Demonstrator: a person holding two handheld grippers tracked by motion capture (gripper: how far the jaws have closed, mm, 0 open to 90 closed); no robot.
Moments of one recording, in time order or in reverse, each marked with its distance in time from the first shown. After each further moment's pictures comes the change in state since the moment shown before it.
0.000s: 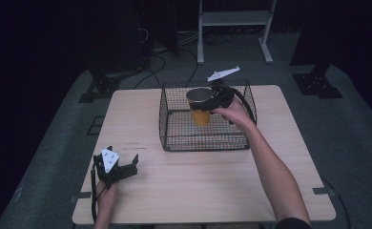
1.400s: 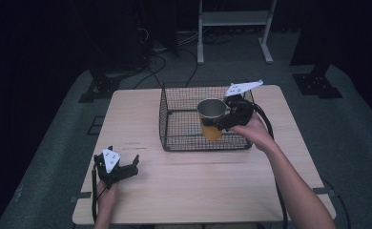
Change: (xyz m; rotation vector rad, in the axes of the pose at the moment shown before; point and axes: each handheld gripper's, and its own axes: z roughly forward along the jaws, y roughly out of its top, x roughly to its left) left arm -0.002 0.000 0.001 0.006 0.003 0.019; right arm 0.057 -0.029 -0.072 -0.059 0.029 -0.065
